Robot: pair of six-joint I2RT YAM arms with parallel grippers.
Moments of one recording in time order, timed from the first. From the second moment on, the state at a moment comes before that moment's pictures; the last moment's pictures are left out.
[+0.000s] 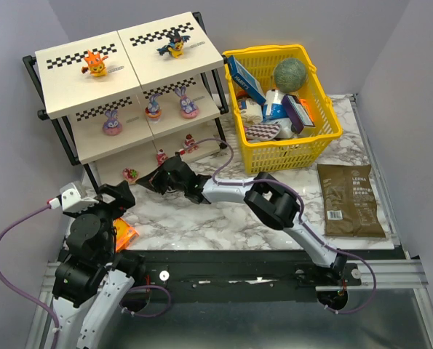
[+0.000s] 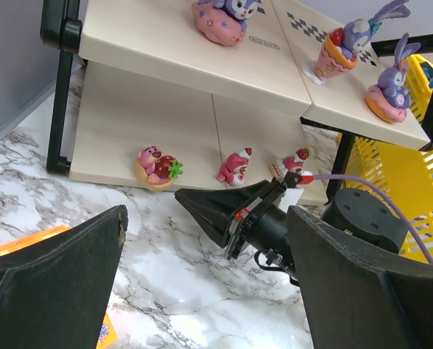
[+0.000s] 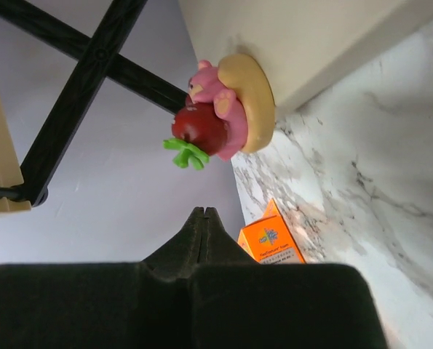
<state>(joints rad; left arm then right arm) -0.37 0.15 0.72 -0.70 -0.59 -0.55 1.06 2.44 1.77 0.35 -0.03 1.59</state>
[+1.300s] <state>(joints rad) -0.37 0.09 0.67 -0.67 -0.59 -0.54 1.10 2.64 2.09 0.10 0.11 1.98</state>
